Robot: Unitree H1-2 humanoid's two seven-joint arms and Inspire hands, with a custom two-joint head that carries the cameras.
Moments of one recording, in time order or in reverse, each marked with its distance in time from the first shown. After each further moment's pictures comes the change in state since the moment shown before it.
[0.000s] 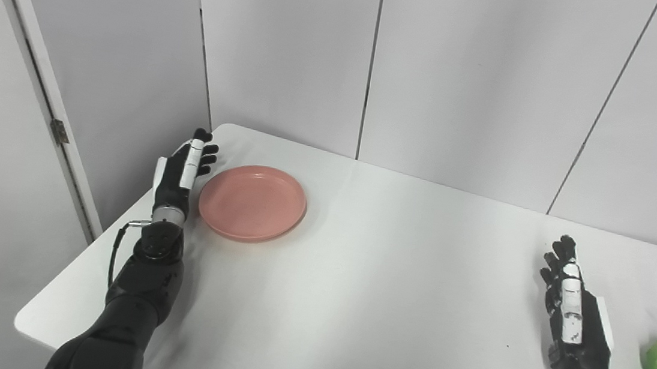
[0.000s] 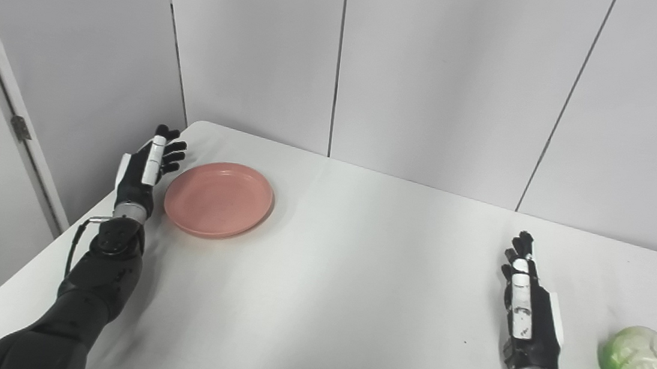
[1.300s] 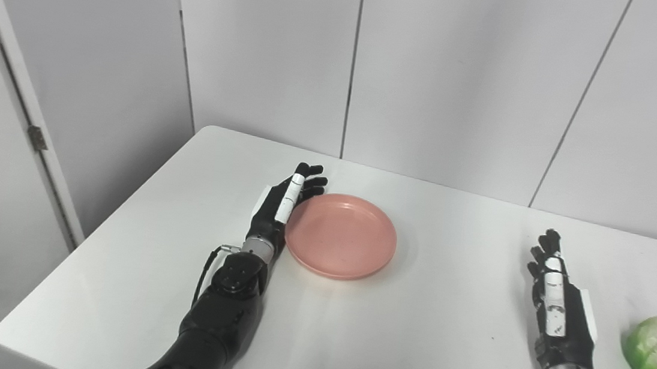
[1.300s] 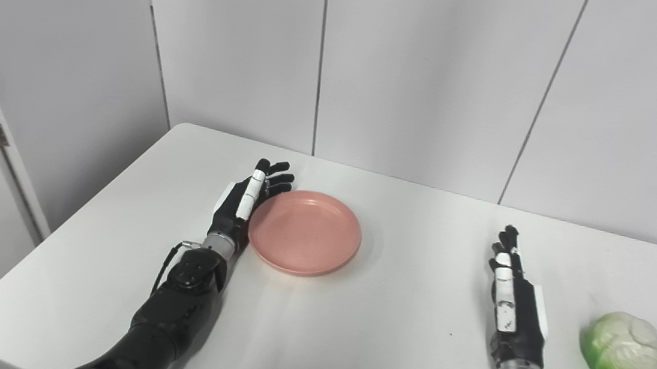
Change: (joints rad) left arm -0.010 -0.271 -0.152 -0.118 -0.012 0.014 -0.142; right arm 0.021 0.010 0.002 -0.036 -0.038 0.003 -0.031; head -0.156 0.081
